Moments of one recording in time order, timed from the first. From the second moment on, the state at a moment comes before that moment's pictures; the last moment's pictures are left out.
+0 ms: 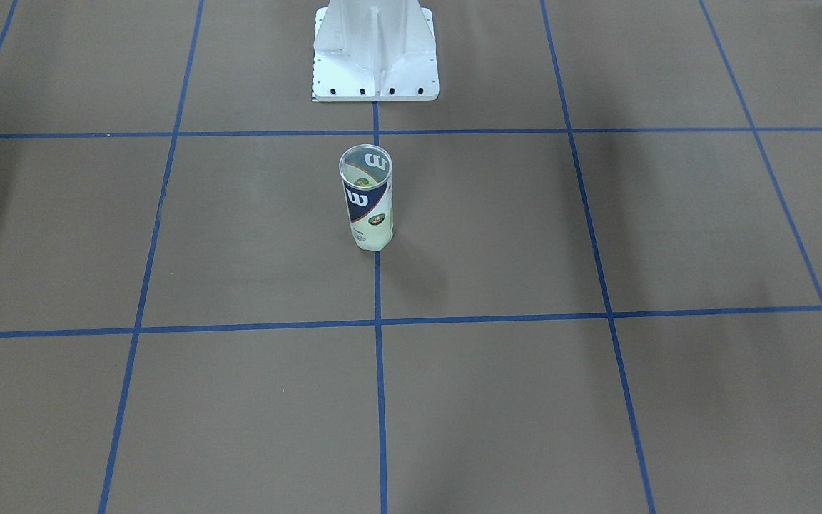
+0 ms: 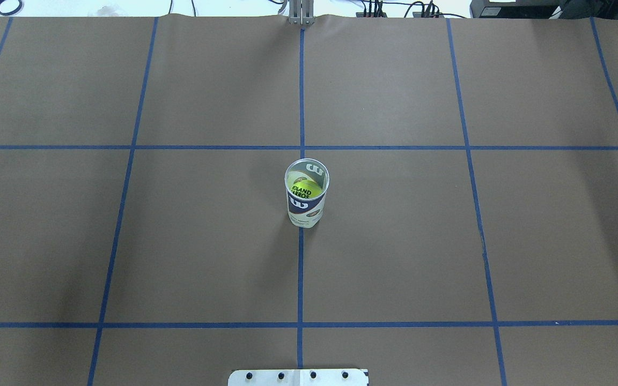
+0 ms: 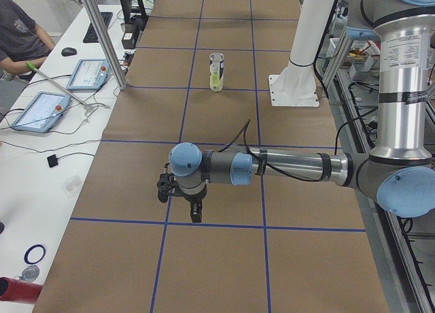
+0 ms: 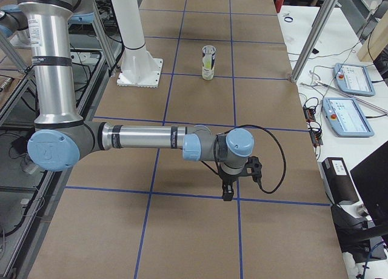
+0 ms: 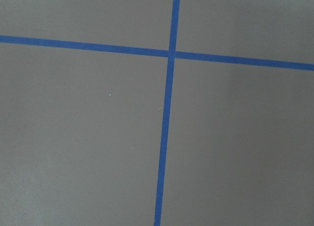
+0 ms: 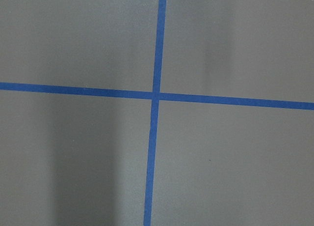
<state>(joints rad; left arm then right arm) -1.54 -1.50 -1.72 -1.52 -2.41 -0.10 1.52 -1.52 1.55 -1.59 2.31 -0.02</state>
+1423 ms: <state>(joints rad) -1.54 -1.49 -1.73 -1.55 -2.40 -0.08 1.51 -1.51 1.56 -1.58 2.30 -0.01</state>
